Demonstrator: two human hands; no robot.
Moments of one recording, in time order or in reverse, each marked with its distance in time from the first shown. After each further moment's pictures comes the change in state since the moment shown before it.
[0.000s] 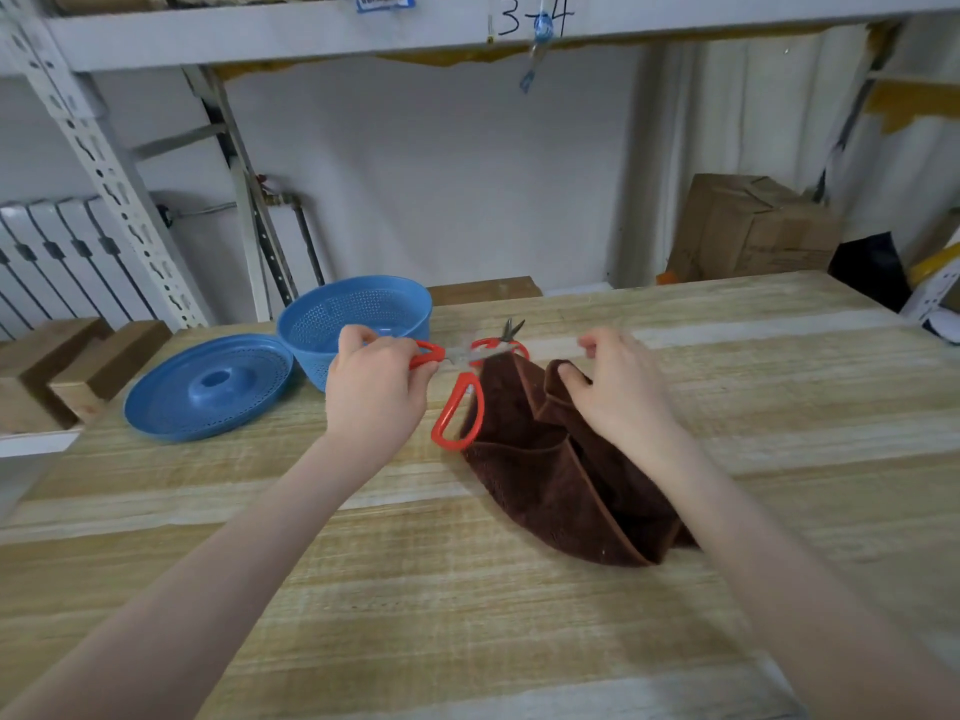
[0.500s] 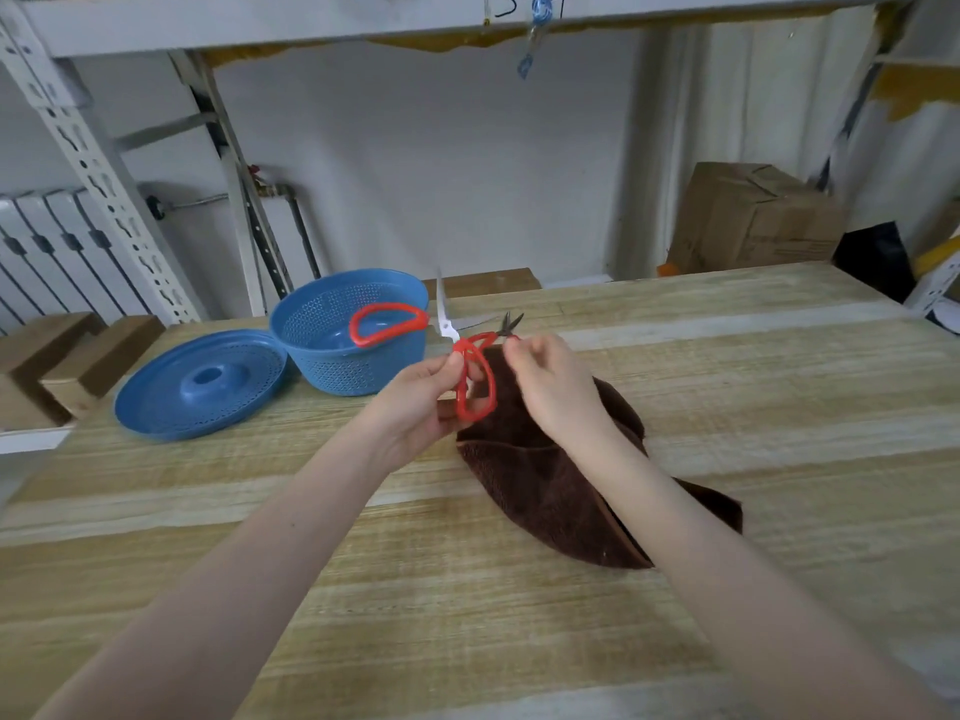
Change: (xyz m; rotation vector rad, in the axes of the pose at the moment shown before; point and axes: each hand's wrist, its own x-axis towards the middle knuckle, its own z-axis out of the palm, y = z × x) left_hand 0.001 0.031 0.011 -1.430 -0.620 -0.612; right_hand -0.007 -0.050 0.015 0.666 -0.181 0.090
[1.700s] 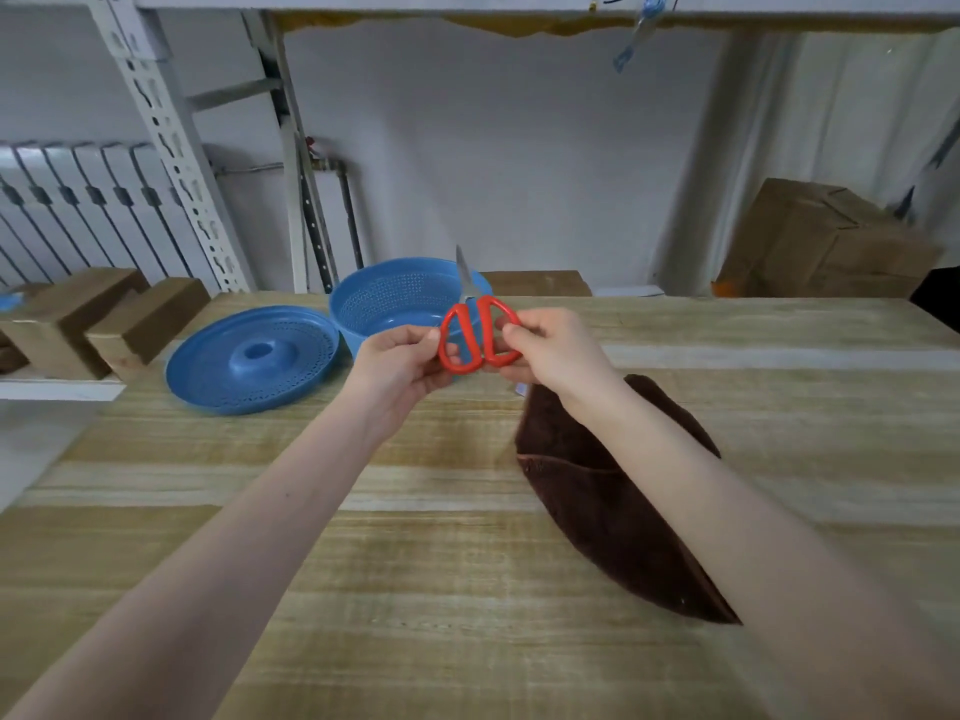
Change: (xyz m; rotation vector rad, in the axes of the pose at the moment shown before) left_hand 0.014 0.018 -0.078 -0.151 0.329 0.156; right_hand 0.053 -0.031 0.056 0.226 -0.212 0.076
